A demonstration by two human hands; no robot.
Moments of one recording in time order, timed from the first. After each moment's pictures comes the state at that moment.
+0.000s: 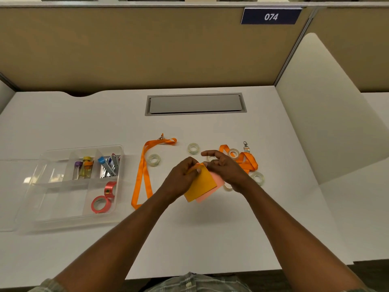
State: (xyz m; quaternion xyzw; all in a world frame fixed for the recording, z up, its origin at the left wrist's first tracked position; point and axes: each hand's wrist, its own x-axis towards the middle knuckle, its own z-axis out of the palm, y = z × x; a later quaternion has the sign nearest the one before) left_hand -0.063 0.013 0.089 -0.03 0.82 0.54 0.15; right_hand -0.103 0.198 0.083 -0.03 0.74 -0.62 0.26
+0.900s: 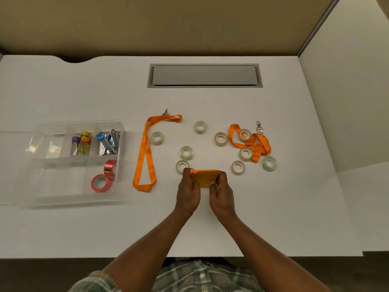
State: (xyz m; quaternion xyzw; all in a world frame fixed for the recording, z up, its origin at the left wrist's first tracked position) left_hand -0.004 0.041 -0.016 -0.17 0.83 0.53 0.07; right_hand 0.000 0.158 -0.019 0.07 0.86 -0.50 0.07
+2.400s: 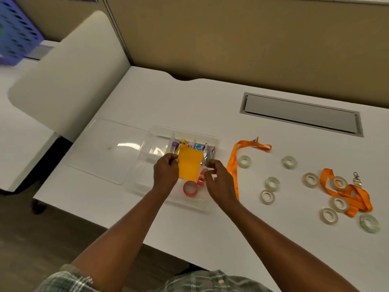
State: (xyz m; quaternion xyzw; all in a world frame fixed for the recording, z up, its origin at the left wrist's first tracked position) left_hand -0.002 -0.285 0.061 -0.36 0.82 0.44 -0.09; right_hand -0.038 -0.118 0.041 -0.09 0.84 -0.52 0.15
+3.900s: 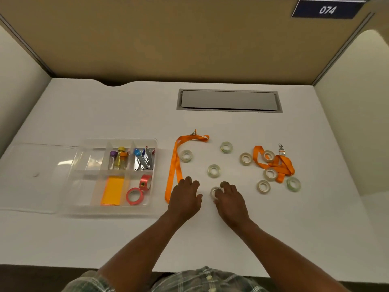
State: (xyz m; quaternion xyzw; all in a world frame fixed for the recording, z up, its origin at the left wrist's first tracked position) left_hand -0.016 -0.078 0.000 0.03 0.98 0.18 0.09; right_hand -0.025 0.109 -0.023 -0.17 0.98 -0.07 0.11
